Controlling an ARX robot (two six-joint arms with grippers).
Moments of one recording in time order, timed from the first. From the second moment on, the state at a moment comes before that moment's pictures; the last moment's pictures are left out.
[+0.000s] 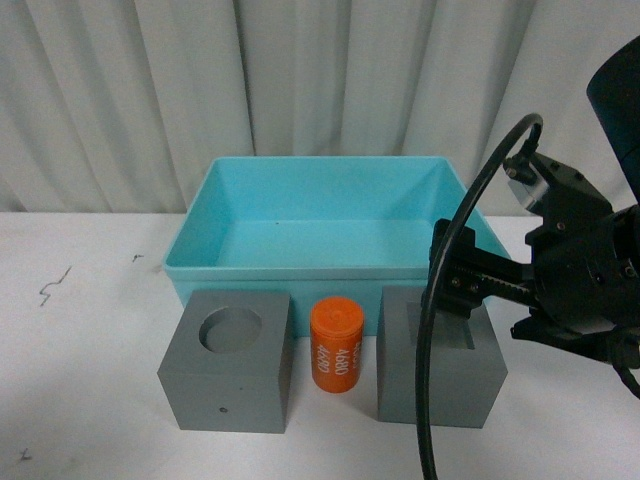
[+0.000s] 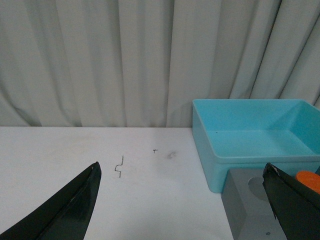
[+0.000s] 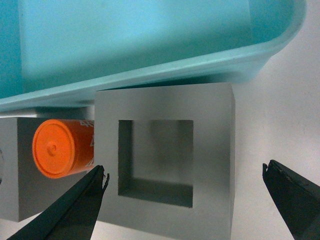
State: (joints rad) left arm 0.00 0.01 0.01 0.00 0.00 -0.01; right arm 0.28 1.81 0.93 -0.02 -0.15 0.44
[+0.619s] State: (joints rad) left arm 0.00 0.01 0.01 0.00 0.00 -0.01; right arm 0.26 1.94 0.98 -0.01 -0.18 0.44
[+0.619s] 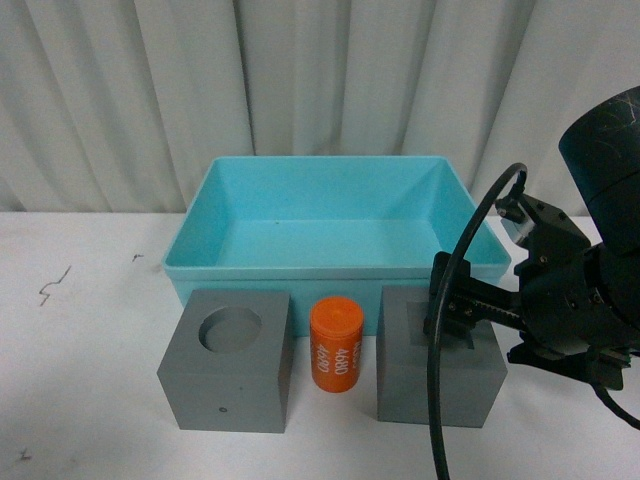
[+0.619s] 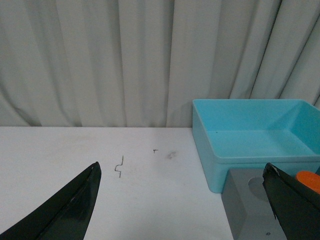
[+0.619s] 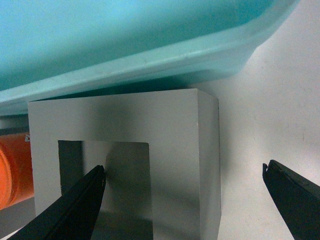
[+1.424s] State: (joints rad) left arm 0.00 0.01 0.01 0.00 0.00 -0.01; right arm 0.25 1.87 0.94 -0.02 -0.14 0.40
